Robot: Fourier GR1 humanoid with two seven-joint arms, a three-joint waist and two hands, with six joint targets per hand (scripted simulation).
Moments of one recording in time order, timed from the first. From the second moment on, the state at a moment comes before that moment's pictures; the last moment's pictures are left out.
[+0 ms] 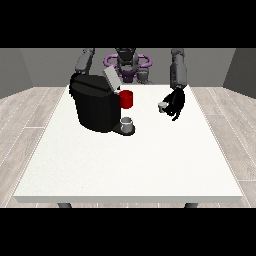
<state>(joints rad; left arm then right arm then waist) -0.63 0.43 -0.03 -0.65 -0.65 -0.04 -0.22 -0.26 -0.04 -0.08 -1.30 -0.03 -0.04 -0.19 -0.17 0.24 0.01</state>
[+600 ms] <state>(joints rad) -0.65 0.36 0.00 -0.63 -0.64 -0.03 -0.32 -0.22 -0.05 -0.11 -1.22 -0.05 -0.03 -0.25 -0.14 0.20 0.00</state>
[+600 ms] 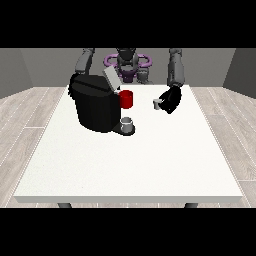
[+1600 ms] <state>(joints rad) -0.76 0.26 0.03 -0.76 -0.58 -0.23 -0.15 -0.20 -0.08 -0.12 -1.10 -0.04 -0.03 -0.26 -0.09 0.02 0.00</state>
